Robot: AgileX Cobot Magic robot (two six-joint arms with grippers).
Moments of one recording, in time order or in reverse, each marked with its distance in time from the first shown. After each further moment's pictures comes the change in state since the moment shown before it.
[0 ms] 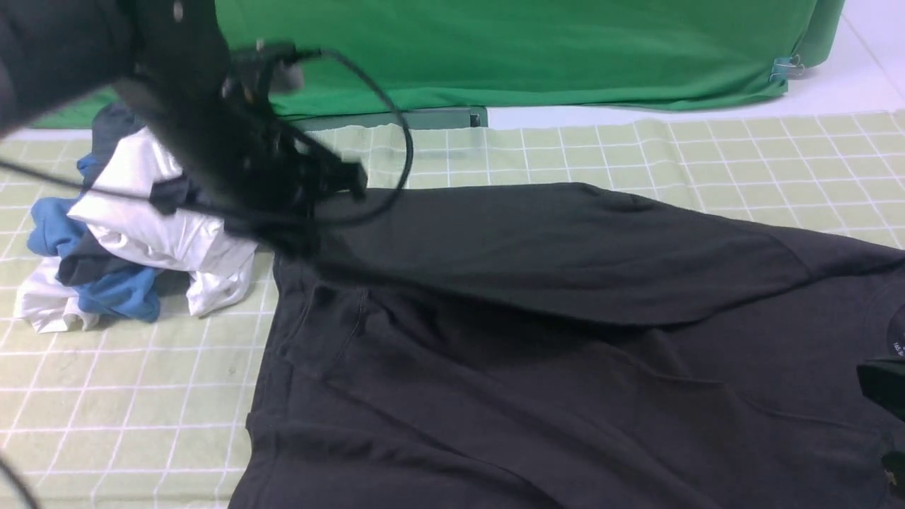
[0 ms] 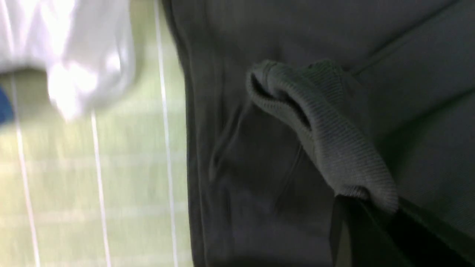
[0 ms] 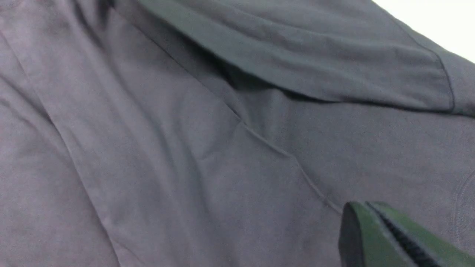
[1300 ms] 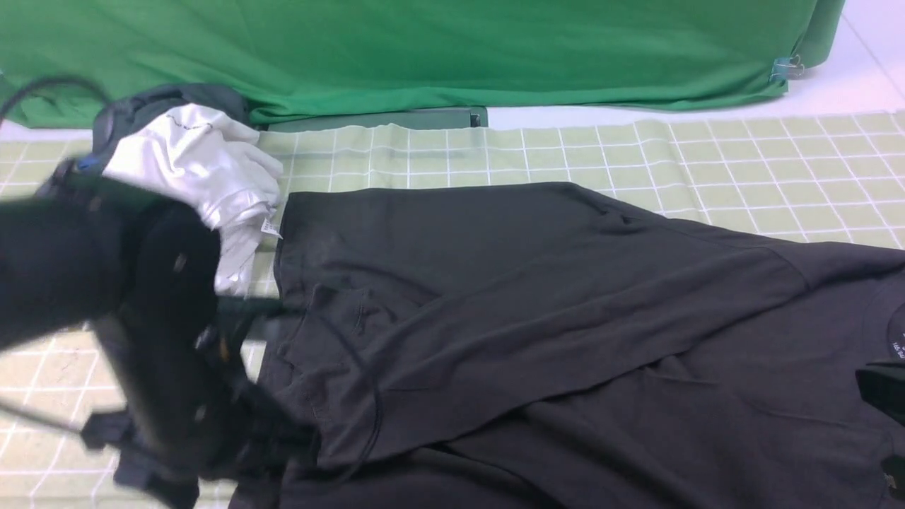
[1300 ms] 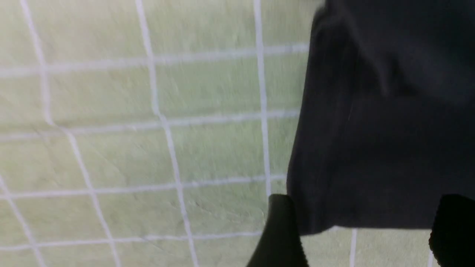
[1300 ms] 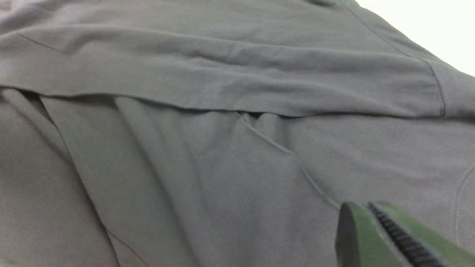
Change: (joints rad) right arm 0.000 -0.001 0.003 -0.001 0.004 -0.004; left arm -0.097 -0.159 0.494 -0.005 0.062 -0.024
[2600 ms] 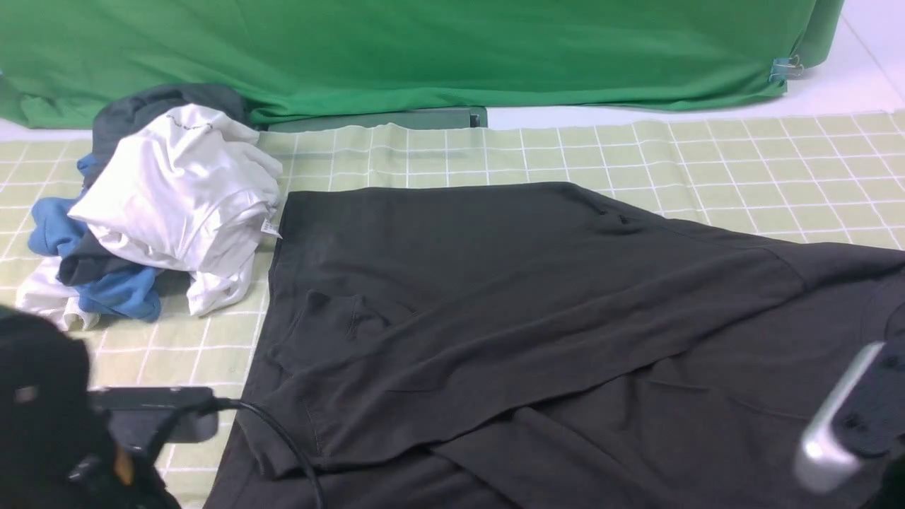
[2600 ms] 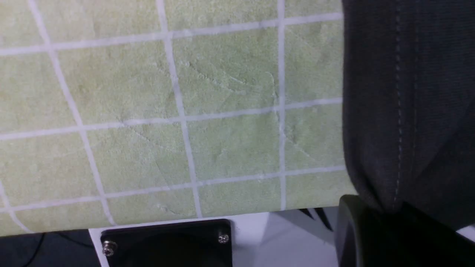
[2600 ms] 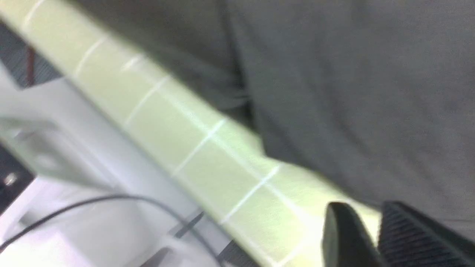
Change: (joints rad) right arm 0.000 0.245 -0.044 0.437 0.342 -0.522; left arm 0.000 -0.336 0.205 -0.082 0.075 0.005
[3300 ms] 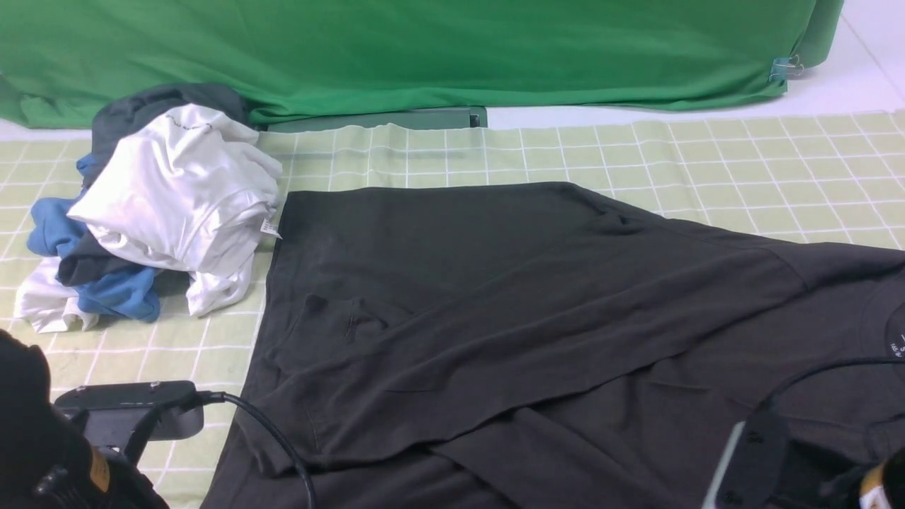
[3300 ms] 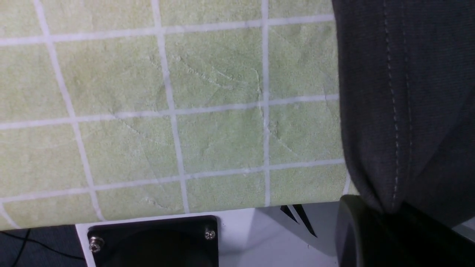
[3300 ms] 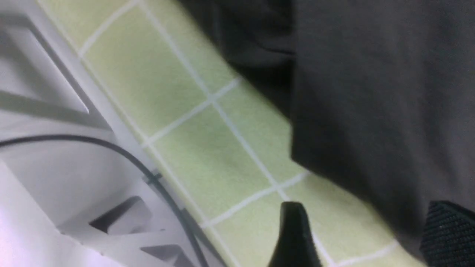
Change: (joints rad) right arm 0.041 0.320 0.098 0.023 -0.212 -0.245; left arm 0.000 -0.043 0.000 -0.020 0.010 -0.013
